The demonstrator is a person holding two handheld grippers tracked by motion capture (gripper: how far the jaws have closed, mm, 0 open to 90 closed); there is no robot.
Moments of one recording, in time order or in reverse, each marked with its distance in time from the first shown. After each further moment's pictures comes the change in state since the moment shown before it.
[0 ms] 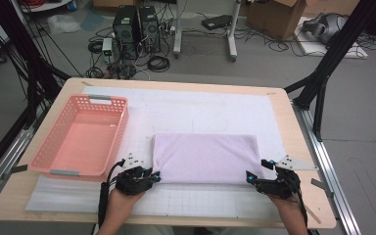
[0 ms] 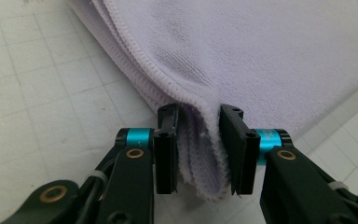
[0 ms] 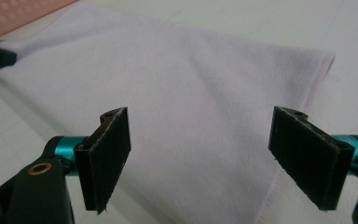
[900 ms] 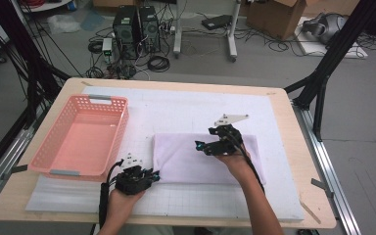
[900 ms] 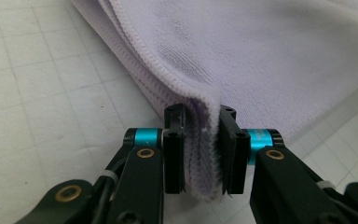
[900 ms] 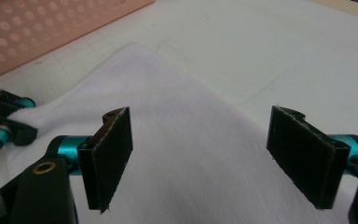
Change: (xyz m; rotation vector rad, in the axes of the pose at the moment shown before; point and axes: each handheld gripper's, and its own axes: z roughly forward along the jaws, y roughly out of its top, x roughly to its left) left arm 0.002 -0.001 0.000 -0.012 -0.020 -0.041; right arm 0.053 0.110 0.140 0.134 0.203 -0.156
